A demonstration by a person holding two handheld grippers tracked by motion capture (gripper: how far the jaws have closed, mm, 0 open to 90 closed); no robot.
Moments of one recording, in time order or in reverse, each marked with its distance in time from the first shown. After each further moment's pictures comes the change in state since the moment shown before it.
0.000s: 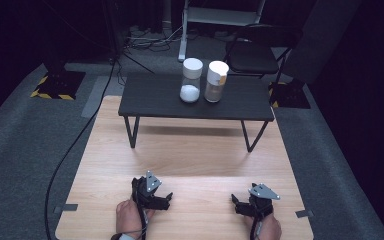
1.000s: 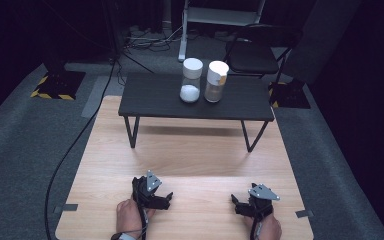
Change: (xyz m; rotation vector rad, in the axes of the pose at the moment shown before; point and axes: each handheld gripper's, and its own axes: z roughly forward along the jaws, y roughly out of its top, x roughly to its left) left arm 0.000 0.001 0.001 0.002 -0.001 0.002; right arm 0.002 -0.002 -0.001 -0.011 -0.004 -0.025
